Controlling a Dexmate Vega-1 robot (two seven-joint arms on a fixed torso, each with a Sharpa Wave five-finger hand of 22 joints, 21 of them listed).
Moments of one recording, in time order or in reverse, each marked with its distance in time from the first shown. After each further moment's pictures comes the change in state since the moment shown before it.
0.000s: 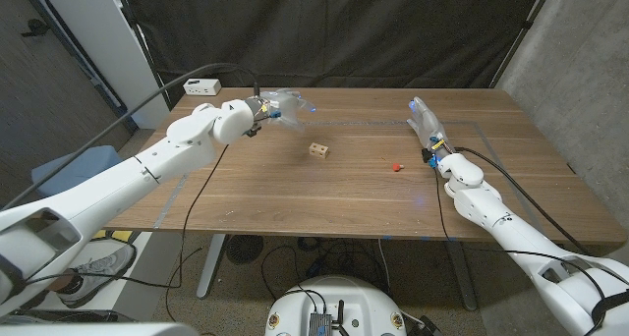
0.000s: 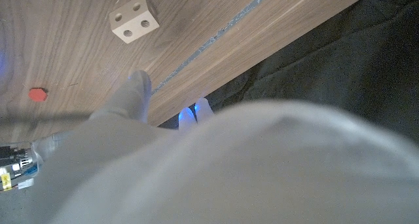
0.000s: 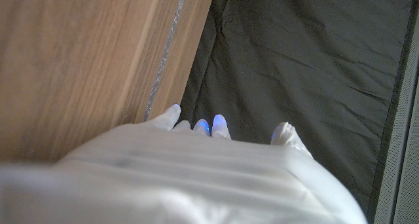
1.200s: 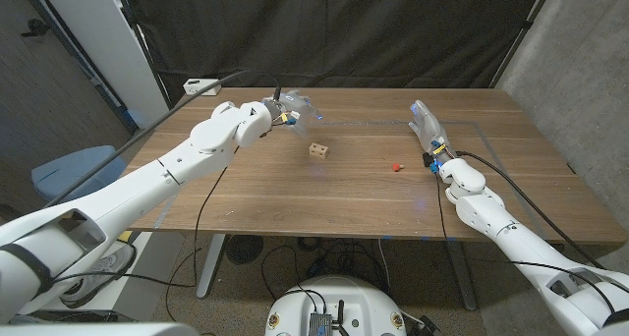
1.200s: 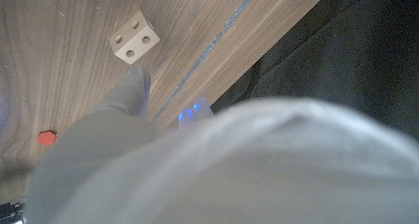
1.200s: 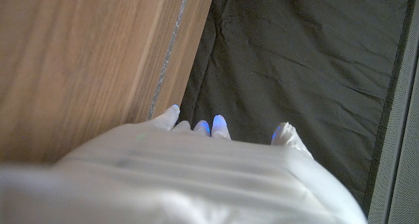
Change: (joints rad) left arm -0.019 -0.100 0.039 -0.004 0.273 0.020 -0.159; left_hand 0.052 -0.023 -0.024 0.007 0.005 -0.006 0.009 -0.020 0.000 0.010 0.000 -0.001 0.014 -0.003 0.024 0.000 0.000 -0.008 0.031 0.000 0.000; right arm -0.054 -0.017 0.011 -0.066 0.000 0.000 -0.028; right_hand 0.000 0.000 0.000 0.000 0.007 -0.009 -0.009 0.000 0.000 -0.011 -0.011 -0.004 0.000 -0.010 0.002 -0.007 0.000 -0.007 0.007 -0.005 0.000
